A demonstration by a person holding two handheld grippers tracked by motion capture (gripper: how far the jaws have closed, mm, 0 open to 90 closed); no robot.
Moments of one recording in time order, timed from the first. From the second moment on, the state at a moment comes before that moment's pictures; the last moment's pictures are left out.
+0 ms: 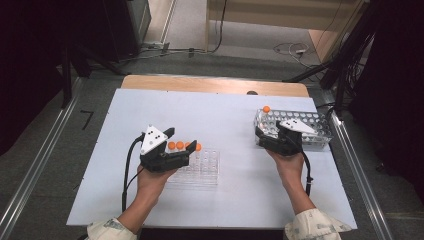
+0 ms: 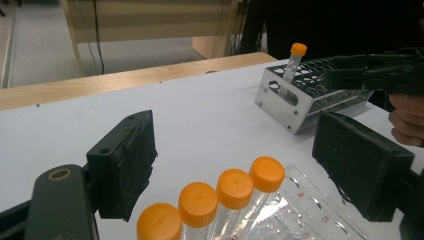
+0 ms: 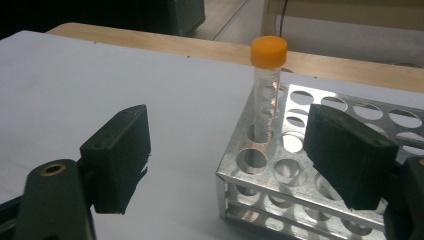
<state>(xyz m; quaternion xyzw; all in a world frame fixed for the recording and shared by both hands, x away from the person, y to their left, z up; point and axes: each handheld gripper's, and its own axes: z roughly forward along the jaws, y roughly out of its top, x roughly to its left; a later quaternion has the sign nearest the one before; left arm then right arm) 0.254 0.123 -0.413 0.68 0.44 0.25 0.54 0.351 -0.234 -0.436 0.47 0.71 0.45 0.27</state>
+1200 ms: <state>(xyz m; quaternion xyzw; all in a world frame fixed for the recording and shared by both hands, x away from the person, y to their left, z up) 0.251 0.129 -0.409 0.67 0.44 0.24 0.55 0.394 -0.229 -0.453 0.49 0.69 0.43 0.32</state>
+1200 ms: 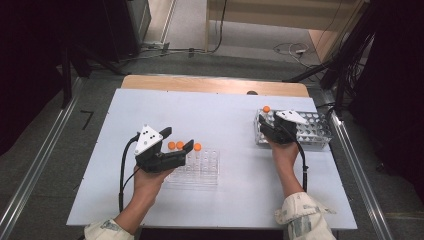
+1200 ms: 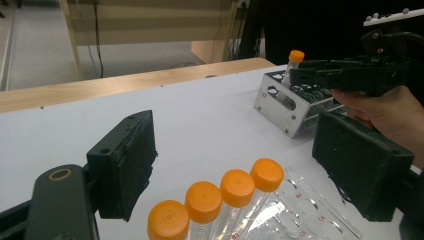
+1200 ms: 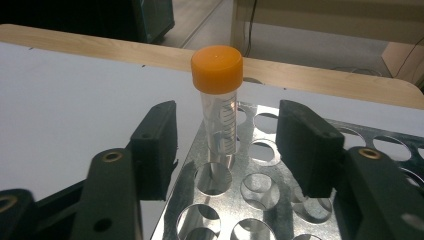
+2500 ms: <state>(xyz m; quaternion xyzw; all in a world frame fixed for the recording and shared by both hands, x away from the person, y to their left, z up) 0.252 0.127 -0.412 0.68 0.44 0.24 0.54 0.402 -0.225 -0.440 0.47 0.69 0.43 0.34</state>
